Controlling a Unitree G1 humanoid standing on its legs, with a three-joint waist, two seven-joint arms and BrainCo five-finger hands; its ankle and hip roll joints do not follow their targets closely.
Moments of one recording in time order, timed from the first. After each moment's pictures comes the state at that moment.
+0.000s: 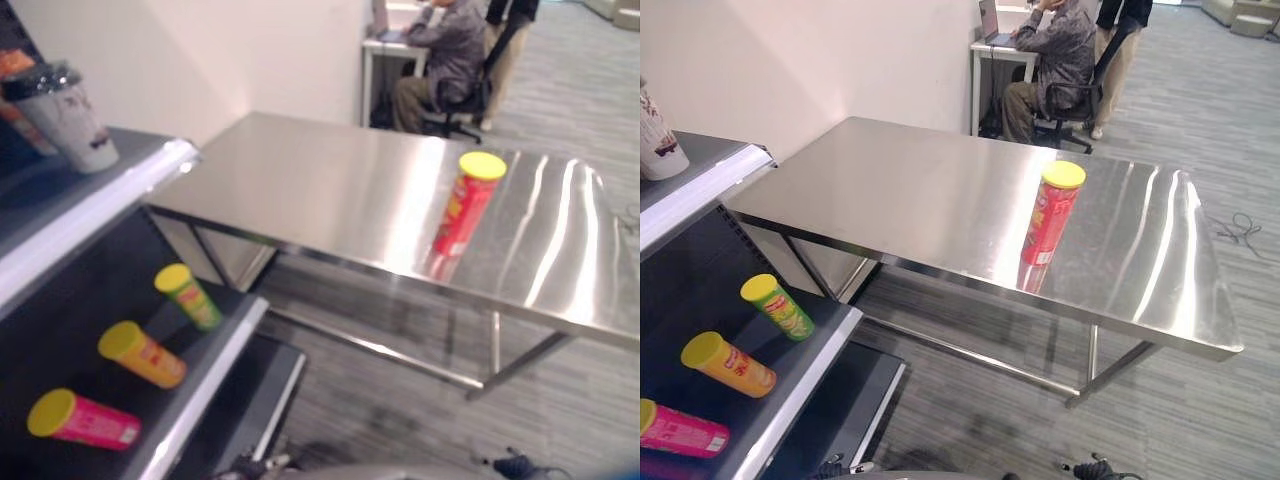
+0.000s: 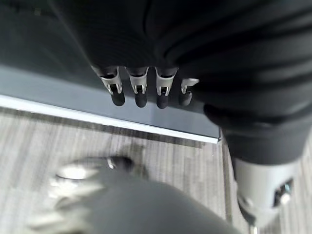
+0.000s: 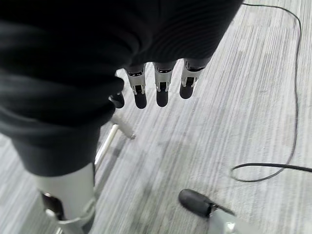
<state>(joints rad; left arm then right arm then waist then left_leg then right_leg) 0.03 0.20 -0.27 1.33 -0.06 -0.13 0.12 -0.04 -0.29 0.24 1.28 0.13 -0.06 -0.18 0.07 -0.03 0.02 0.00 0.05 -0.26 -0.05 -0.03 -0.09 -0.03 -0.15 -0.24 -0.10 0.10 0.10</state>
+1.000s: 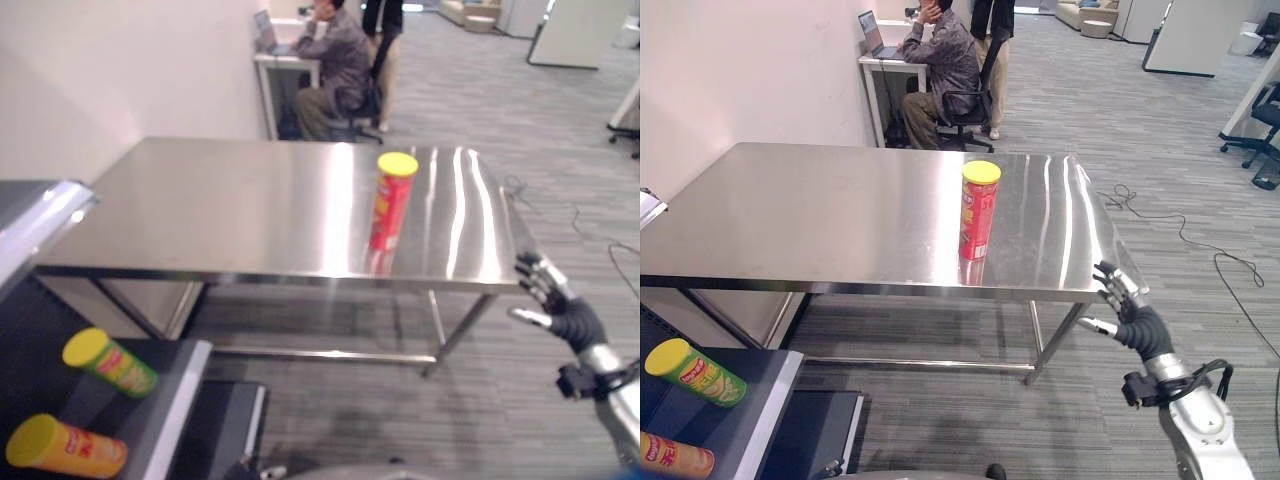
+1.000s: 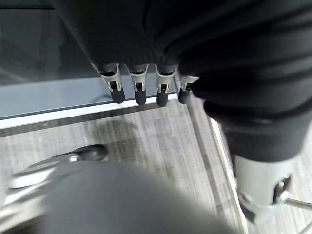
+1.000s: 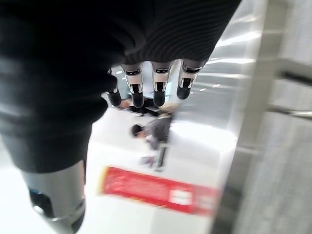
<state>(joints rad) 0.14 0.23 -0.19 1.24 0.03 -0.19 -0.01 0.32 -0.70 -0.17 -0.17 0.53 -0.27 0.20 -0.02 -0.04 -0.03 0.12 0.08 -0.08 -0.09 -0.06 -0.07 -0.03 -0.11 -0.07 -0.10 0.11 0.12</state>
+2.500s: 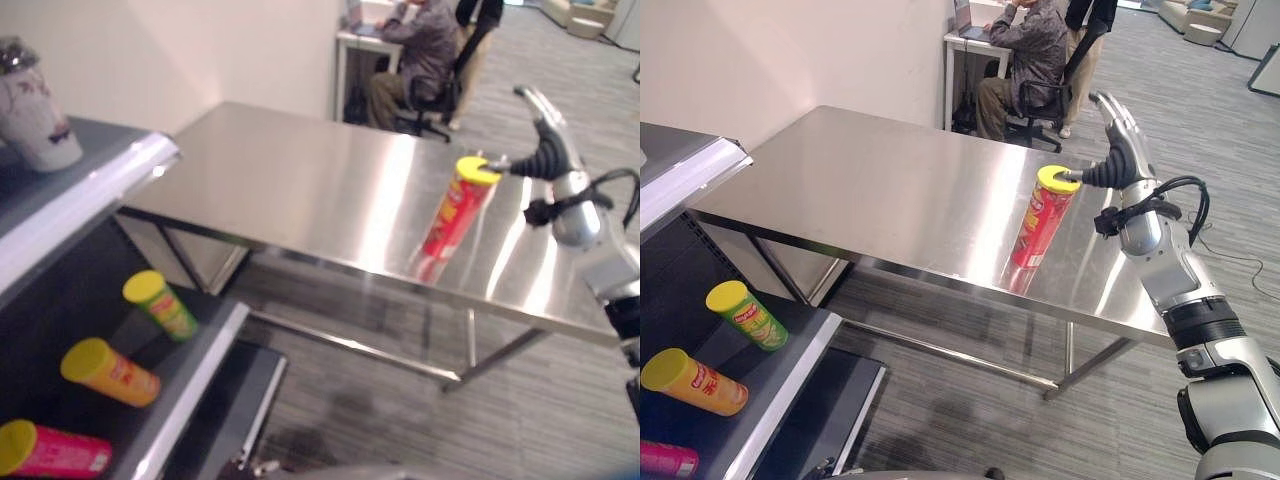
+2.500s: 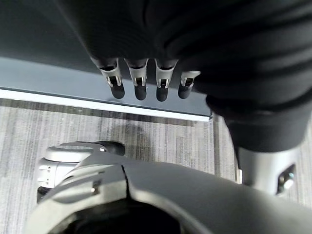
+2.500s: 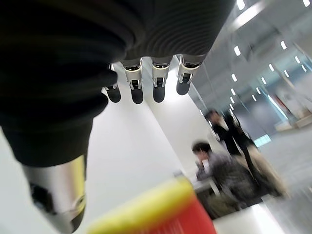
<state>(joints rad) 0.12 0.24 -0.20 1.23 -0.02 -0.17 0.07 -0.67 -0.85 0.34 0.39 -0.11 -0.12 -0.22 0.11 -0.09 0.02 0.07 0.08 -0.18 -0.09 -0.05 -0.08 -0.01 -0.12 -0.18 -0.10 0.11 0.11</state>
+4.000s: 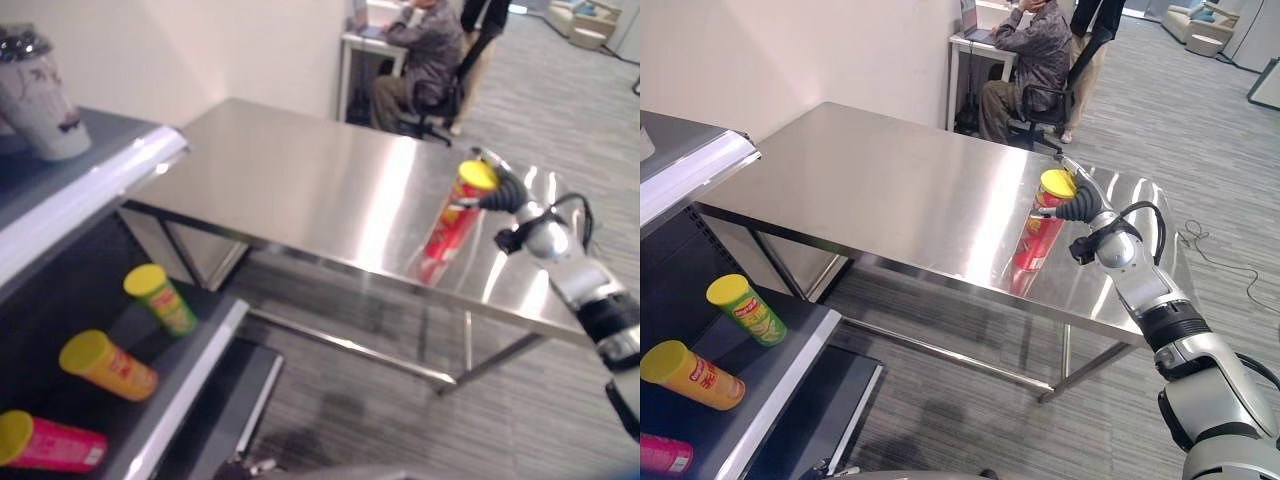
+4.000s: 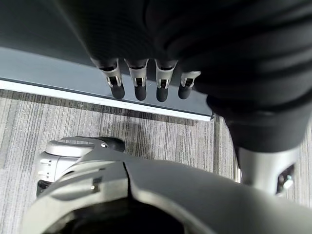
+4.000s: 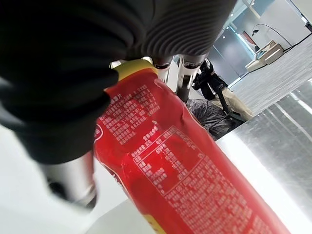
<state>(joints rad) 0.12 0.25 -0.24 1.26 -0.09 -0.17 0.06 -0.70 -0.78 0.46 0.52 0.10 -0.12 -0.12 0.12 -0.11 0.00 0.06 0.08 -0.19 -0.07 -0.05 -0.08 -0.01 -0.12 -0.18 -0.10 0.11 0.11</state>
